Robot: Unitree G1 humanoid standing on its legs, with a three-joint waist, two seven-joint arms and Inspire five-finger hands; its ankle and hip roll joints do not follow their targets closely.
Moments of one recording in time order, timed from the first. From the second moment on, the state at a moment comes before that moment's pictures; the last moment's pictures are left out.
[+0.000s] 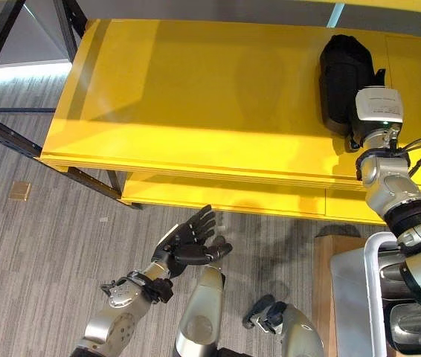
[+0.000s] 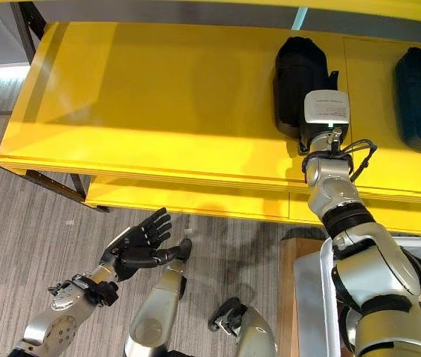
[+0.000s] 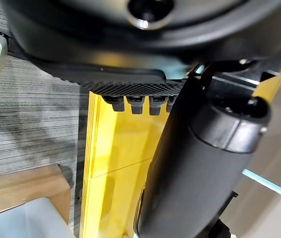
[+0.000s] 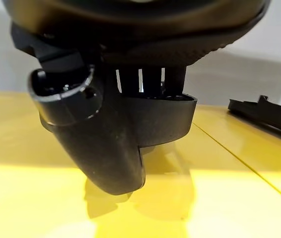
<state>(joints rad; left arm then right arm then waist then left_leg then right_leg) 0.06 0.53 -0.27 -0.04 -0.78 0.07 -0.21 -0.99 -0.71 0.57 0.79 -0.63 0.27 -0.30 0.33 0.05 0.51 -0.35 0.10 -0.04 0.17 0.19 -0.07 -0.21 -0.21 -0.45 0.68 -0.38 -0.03</state>
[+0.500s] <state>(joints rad) 0.05 0.53 -0.27 -0.01 -0.78 0.04 -0.21 -0.98 -0.67 0.57 0.79 -0.63 0.27 -0.35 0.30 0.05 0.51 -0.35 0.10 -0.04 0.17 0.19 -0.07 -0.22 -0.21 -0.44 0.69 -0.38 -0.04</state>
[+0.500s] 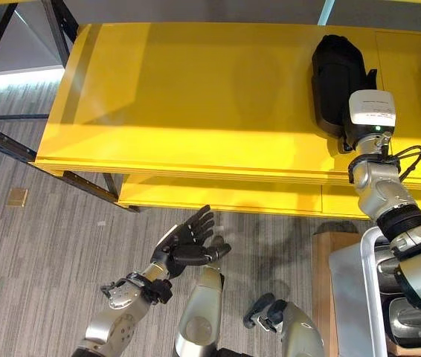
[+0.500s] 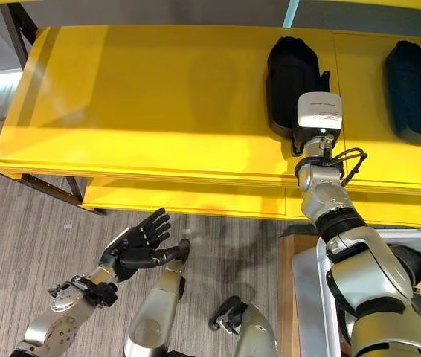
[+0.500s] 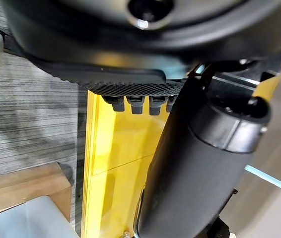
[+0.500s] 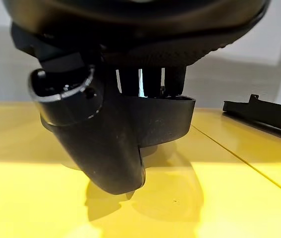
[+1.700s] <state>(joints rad) 0.04 0.53 -0.27 -0.03 -0.82 0.02 -0.29 -0.98 -0.70 0.56 0.82 -0.69 0.20 -0.39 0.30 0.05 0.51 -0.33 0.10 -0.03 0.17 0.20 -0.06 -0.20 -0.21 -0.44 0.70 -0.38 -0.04</state>
